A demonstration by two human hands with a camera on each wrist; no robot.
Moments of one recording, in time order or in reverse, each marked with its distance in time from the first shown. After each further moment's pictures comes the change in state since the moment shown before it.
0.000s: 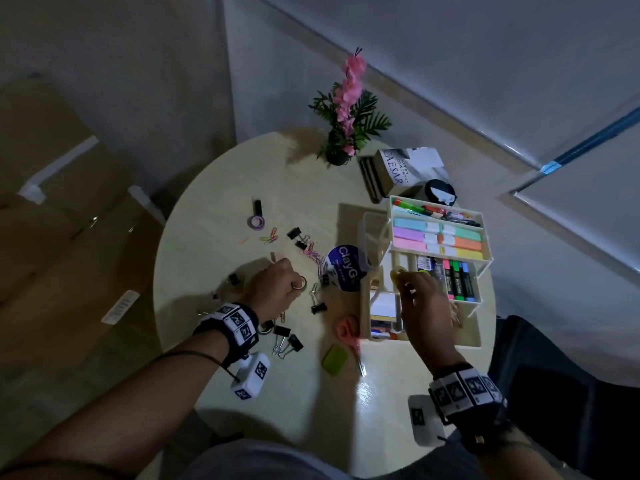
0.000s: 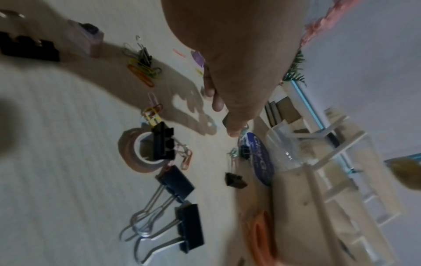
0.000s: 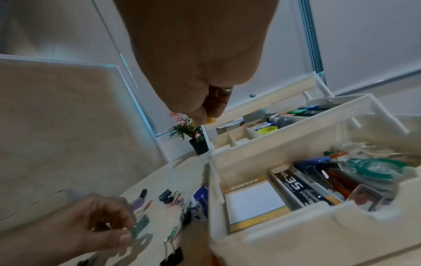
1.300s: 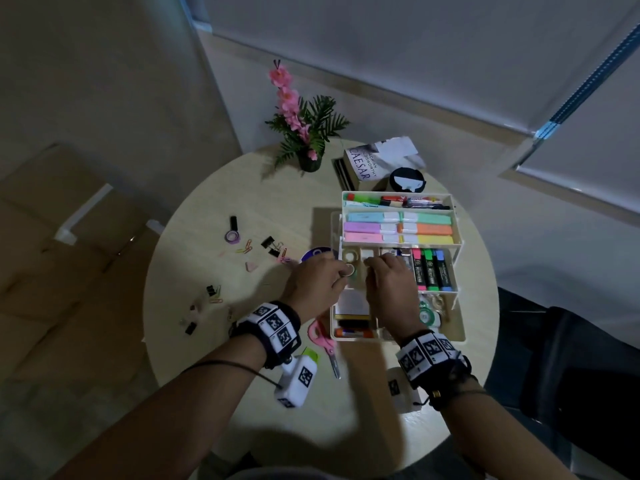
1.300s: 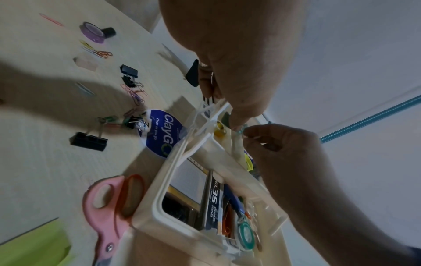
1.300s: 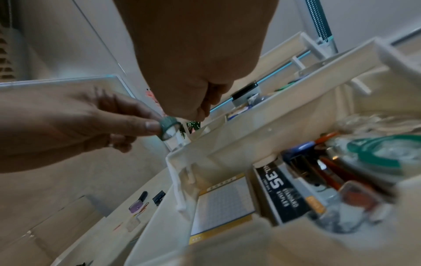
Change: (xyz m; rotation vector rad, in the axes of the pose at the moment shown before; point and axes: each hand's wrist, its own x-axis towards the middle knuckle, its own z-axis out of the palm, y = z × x) left_hand 0.041 0.194 0.013 0.011 0.143 0.052; right_hand 0.030 0.070 0.007 -0.044 -0.002 -0.125
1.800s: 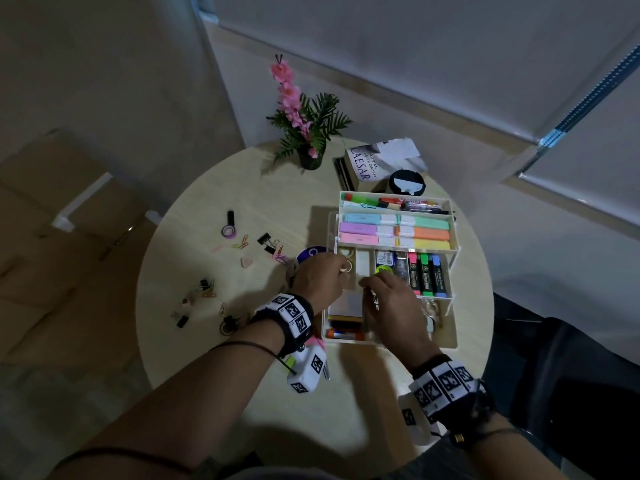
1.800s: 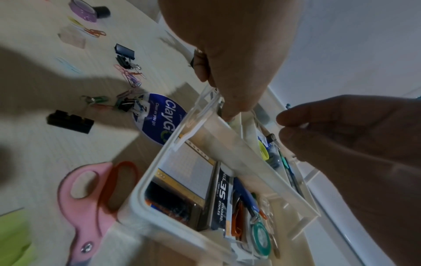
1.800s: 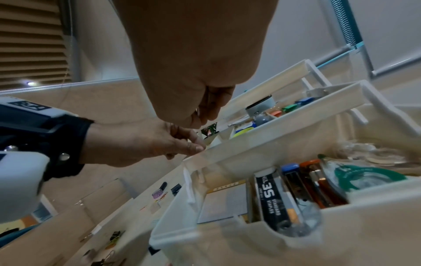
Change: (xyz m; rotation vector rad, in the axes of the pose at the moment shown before) left_hand 0.023 0.018 0.019 0.089 -0.013 -0.119; right_hand -0.026 0.008 -0.024 0.099 -0.090 -0.156
